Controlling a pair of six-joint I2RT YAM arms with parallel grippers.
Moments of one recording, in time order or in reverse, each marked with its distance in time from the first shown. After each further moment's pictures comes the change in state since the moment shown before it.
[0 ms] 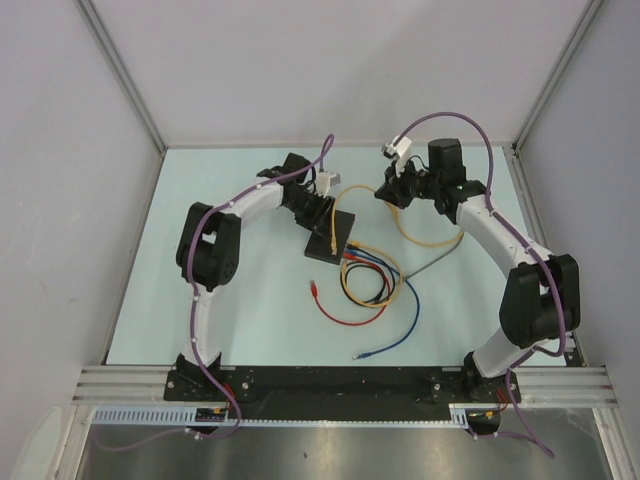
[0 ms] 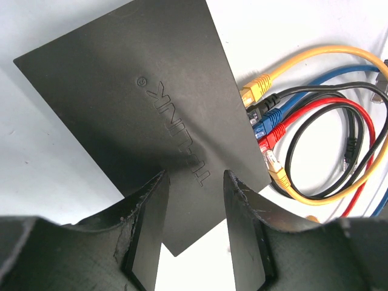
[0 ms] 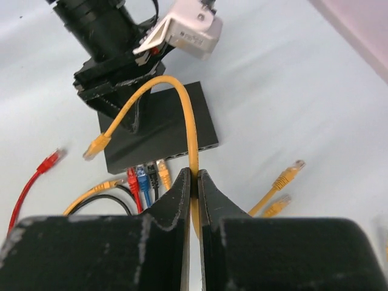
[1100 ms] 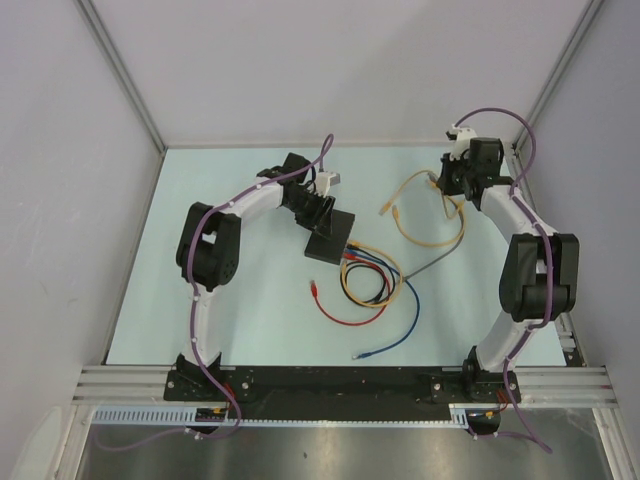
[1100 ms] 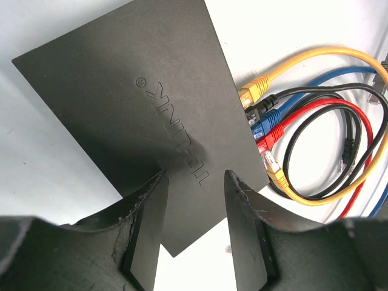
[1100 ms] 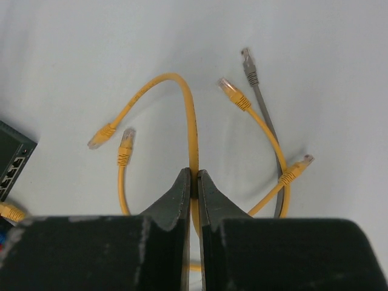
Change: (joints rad) left arm 0.000 0.000 0.000 0.002 0.005 -0.008; right arm -0.274 0.146 0.035 0.042 0.430 0.298
